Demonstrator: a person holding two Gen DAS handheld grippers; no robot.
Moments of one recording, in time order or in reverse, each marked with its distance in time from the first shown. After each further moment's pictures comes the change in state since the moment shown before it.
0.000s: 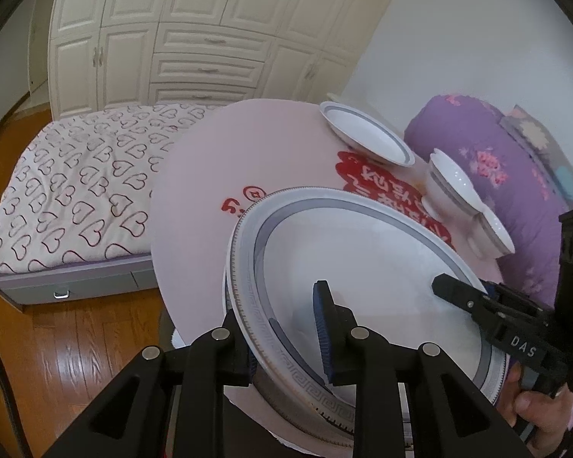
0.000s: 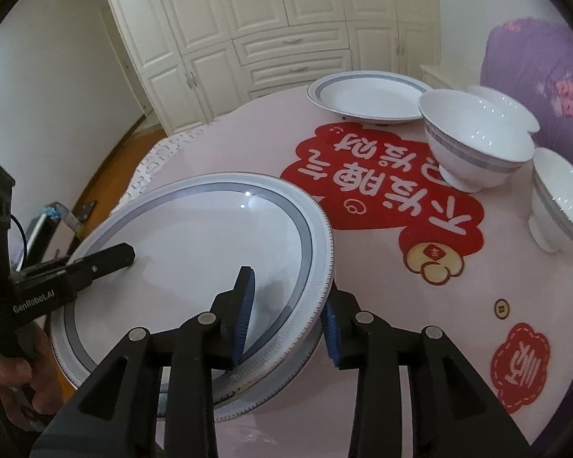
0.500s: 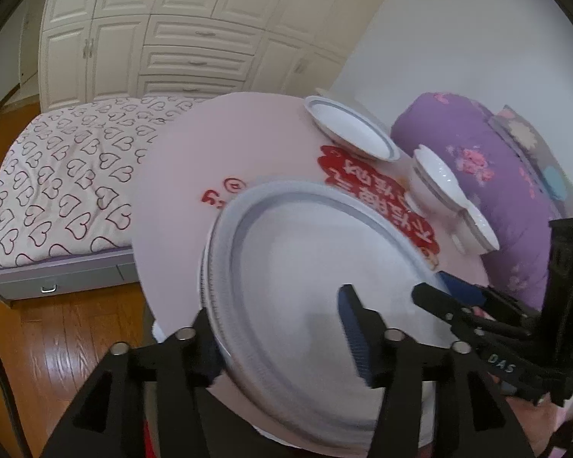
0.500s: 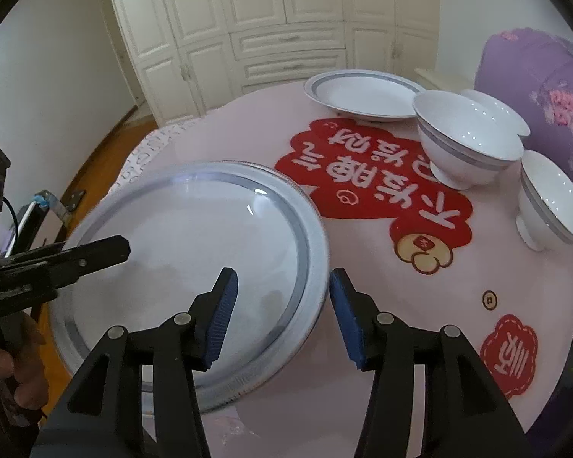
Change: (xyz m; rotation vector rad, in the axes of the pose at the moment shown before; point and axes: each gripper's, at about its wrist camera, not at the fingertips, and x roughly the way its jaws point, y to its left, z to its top) left arm 0.001 -0.006 0.004 -0.014 0.020 -0.065; right arm -0.004 0.003 -0.008 -0.026 0.004 -0.051
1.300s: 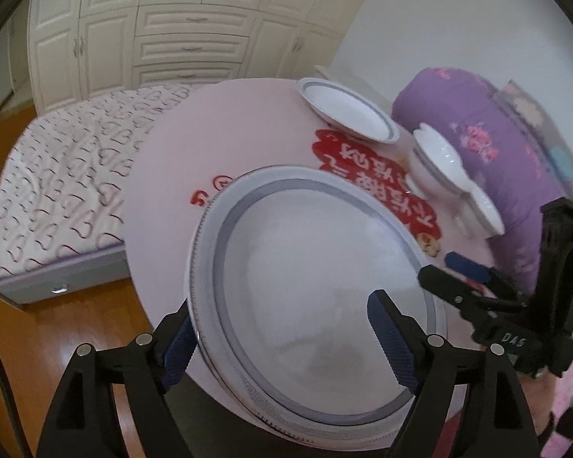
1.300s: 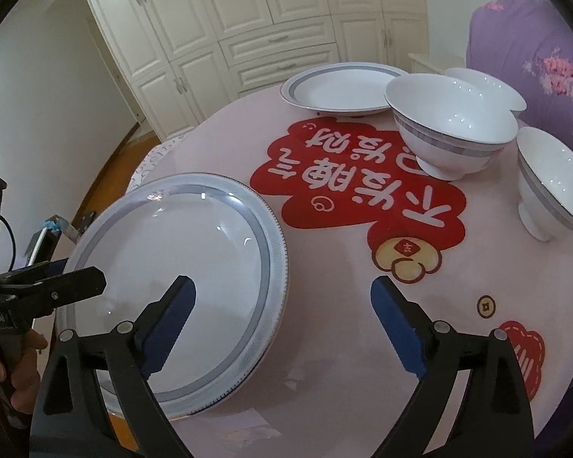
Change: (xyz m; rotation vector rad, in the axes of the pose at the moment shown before) left arm 0.007 -0.020 0.034 0.056 0.093 0.078; right arm 0.008 -0.035 0.013 0.102 0.013 0.069
